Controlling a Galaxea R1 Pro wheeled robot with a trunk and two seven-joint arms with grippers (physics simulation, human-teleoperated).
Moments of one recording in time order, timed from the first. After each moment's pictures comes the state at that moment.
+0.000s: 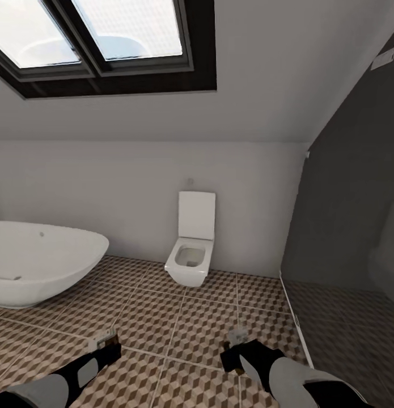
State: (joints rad) left arm -0.69 0.13 -0.46 -0.02 0.91 -0.01 0.01; right arm -0.76 0.15 0.02 -0.01 0.28 0.21 0.12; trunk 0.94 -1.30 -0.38
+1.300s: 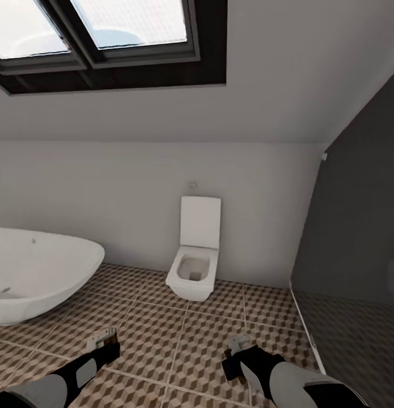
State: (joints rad) left arm -0.69 0.13 -0.46 -0.01 0.91 -0.03 0.00; right arm -0.75 0.15 0.02 0.02 0.29 0.22 0.09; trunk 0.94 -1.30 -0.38
